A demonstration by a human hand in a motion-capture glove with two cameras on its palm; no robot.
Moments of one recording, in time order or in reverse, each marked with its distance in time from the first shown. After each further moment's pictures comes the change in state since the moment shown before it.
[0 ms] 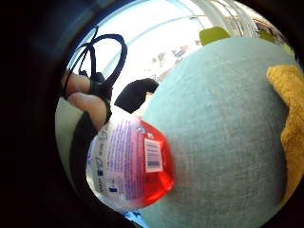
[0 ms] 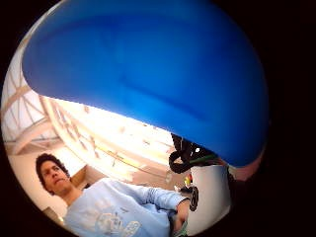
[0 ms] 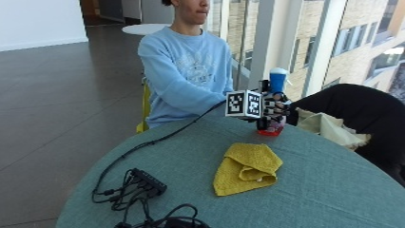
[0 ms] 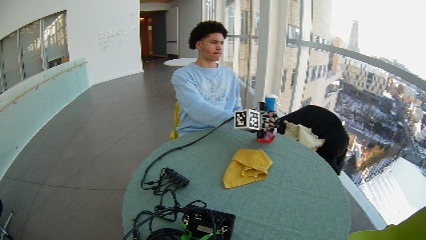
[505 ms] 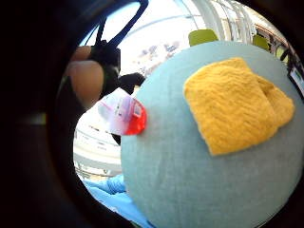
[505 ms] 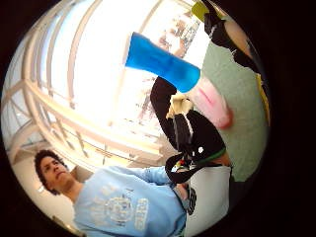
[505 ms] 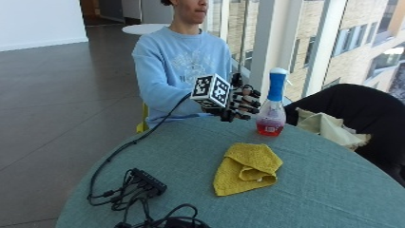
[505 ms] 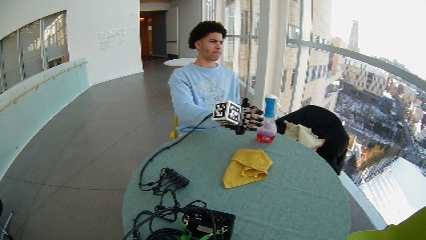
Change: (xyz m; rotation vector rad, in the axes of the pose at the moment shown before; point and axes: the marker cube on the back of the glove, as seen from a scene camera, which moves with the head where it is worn) arm -0.007 0.063 -0.112 -0.074 0.241 0.008
